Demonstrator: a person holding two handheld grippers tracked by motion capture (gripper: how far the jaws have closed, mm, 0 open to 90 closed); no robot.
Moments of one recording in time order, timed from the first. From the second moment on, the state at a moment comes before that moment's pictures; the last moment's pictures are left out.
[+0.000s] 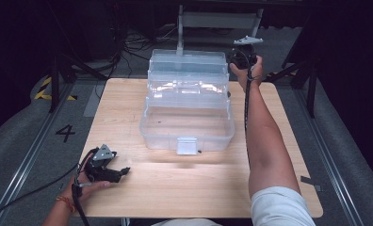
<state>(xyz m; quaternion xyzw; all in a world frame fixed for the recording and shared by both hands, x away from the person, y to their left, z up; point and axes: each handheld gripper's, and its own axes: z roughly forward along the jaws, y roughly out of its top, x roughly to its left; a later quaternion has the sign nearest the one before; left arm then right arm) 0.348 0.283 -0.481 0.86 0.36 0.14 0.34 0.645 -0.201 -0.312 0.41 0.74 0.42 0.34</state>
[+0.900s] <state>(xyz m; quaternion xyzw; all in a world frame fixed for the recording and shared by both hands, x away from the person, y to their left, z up) 0.347 0.283 -0.481 0.86 0.36 0.14 0.34 0.569 -0.219 -0.309 0.37 0.76 0.41 0.35</state>
